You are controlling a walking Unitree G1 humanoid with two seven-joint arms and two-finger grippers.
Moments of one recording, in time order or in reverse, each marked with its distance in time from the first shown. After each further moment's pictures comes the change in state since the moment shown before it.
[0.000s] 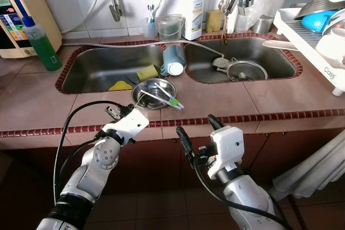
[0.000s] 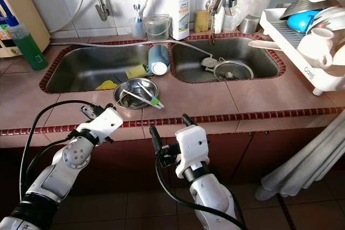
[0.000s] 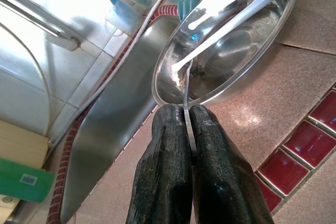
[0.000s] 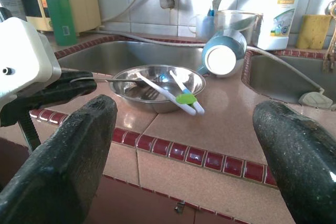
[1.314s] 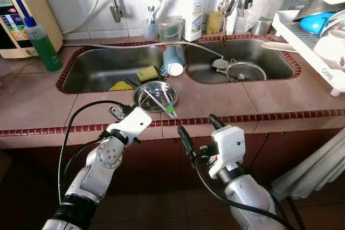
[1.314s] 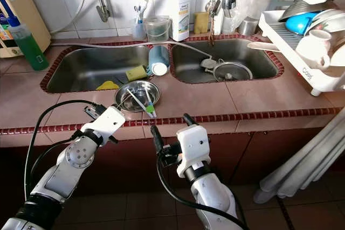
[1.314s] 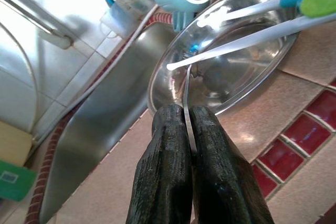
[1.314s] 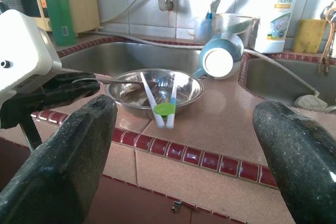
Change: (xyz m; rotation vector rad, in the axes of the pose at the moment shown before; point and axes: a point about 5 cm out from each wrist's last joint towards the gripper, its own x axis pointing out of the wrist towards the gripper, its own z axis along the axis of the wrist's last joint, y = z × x) left arm 0.002 -0.005 0.008 -0.081 -0.008 -0.010; right arm 0.000 -0.002 0.000 -0.007 0.000 -0.006
